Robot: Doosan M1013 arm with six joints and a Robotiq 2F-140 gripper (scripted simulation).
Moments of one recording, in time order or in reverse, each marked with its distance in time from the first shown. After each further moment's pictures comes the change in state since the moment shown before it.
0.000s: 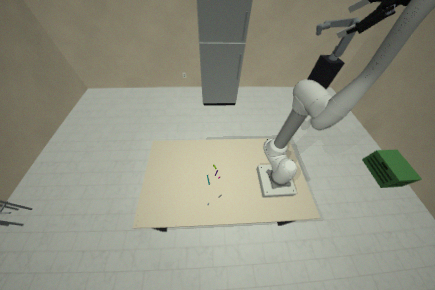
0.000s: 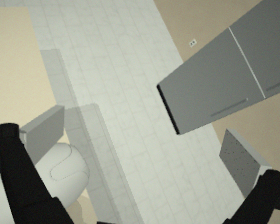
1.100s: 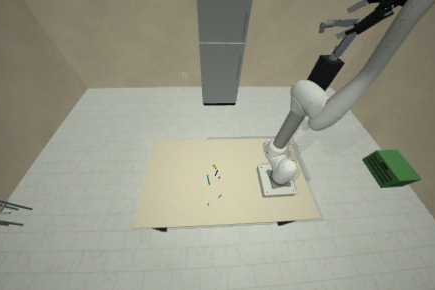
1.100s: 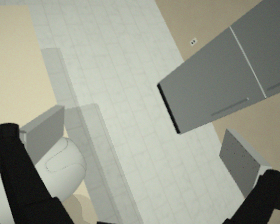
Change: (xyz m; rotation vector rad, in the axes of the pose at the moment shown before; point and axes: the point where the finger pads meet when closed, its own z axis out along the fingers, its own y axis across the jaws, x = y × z) arm 0.001 -0.004 0.003 0.001 -0.006 -0.003
